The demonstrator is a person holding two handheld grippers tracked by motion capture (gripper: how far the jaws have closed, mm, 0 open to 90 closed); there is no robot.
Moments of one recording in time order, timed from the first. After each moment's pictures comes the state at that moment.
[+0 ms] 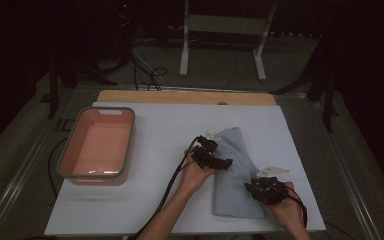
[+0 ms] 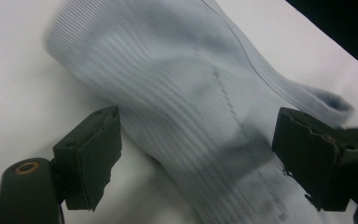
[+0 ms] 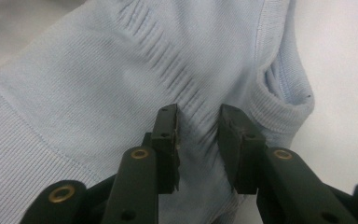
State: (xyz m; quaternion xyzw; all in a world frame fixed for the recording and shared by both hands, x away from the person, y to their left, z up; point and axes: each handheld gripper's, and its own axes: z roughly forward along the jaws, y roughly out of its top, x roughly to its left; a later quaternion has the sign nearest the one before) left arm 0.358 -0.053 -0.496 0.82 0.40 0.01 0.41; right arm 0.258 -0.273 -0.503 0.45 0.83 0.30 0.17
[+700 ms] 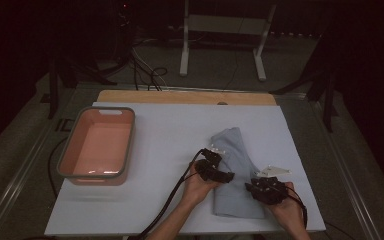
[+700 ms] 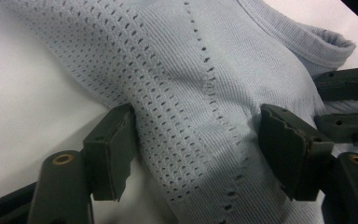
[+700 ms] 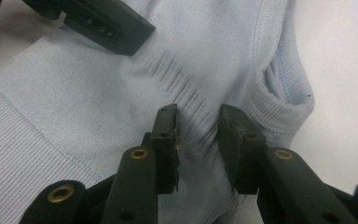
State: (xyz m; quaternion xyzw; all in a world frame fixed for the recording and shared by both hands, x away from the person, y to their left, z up) left arm 0.338 -0.063 -0.518 0.84 0.40 -0.03 0.38; right arm 0.259 -0.274 -0.503 0.45 0.83 0.30 0.17
